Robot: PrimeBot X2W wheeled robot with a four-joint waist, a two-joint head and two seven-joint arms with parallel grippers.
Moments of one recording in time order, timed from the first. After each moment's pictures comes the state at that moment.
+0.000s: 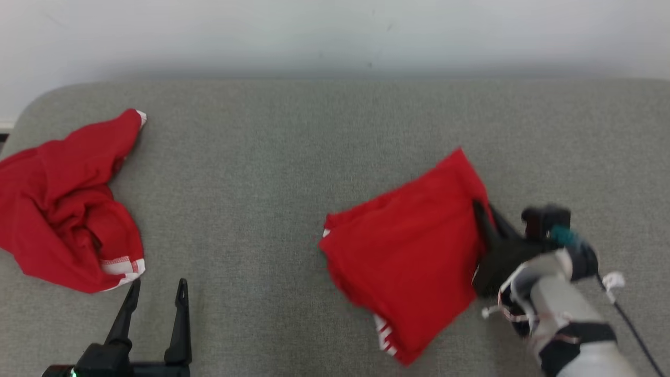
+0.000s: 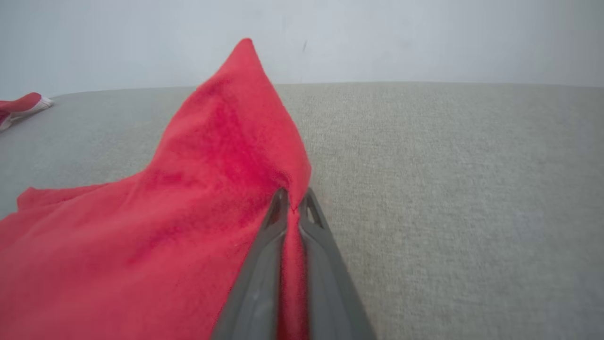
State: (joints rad) left arm -0.03 0.24 -0.14 0.11 -0.28 0.03 -0.26; right arm -0.52 -0.23 0.17 0.78 0.28 0.13 -0.17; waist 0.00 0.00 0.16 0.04
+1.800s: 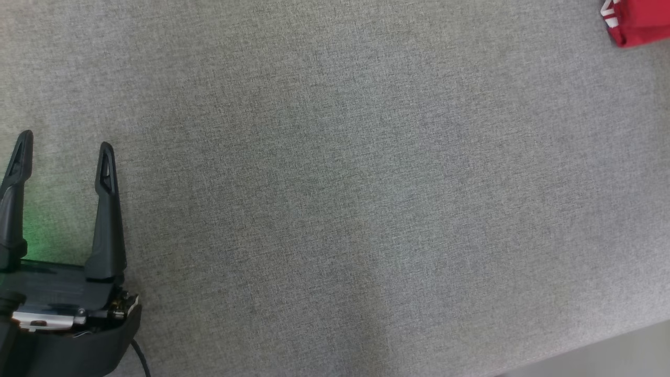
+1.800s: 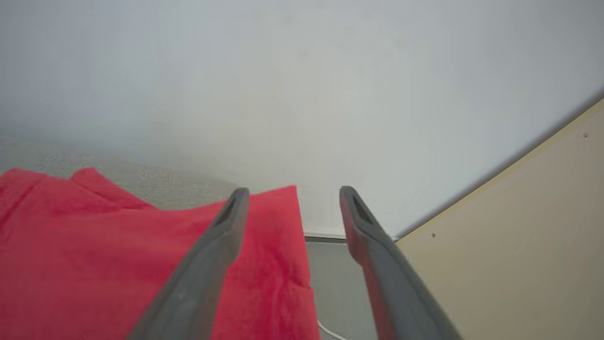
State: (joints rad) left arm -0.21 0.35 -0.03 -0.36 -0.16 -0.02 -0.21; right arm -1.32 -0.78 0.21 0.92 0.19 0.13 -0.14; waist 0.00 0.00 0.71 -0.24
